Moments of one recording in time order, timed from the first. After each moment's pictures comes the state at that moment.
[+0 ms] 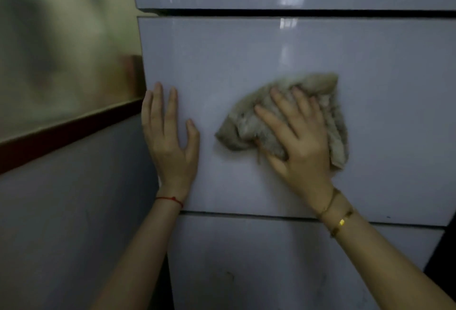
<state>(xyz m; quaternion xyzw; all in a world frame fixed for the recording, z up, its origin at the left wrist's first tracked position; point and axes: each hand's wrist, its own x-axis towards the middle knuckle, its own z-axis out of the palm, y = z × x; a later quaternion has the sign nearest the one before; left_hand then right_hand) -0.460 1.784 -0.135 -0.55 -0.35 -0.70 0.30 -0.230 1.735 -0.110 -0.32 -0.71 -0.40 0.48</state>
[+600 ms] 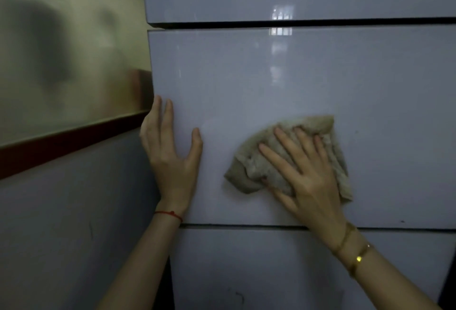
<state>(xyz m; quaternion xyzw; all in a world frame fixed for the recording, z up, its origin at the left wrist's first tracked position) -0.468 1.780 -0.142 -0.53 -0.33 -0.73 0.26 -0.225 1.730 -0.161 -0.35 -0.71 -0.45 0.42</state>
